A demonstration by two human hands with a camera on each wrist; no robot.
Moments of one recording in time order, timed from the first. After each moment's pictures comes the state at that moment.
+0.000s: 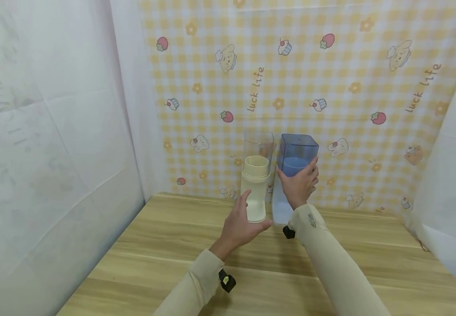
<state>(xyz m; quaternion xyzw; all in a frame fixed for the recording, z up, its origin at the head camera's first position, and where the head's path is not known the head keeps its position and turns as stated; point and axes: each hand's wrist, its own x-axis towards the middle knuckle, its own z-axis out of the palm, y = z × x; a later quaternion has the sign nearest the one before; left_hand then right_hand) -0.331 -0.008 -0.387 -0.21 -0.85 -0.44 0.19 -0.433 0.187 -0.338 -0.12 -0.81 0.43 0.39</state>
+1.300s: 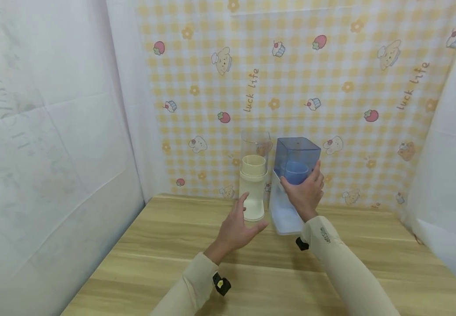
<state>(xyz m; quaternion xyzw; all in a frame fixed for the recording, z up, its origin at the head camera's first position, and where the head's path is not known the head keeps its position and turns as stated) -0.311 -0.015 -0.387 -0.24 -0.86 -0.43 0.15 -0.396 0.210 -0.352 -0.08 -0.81 0.38 0.43</state>
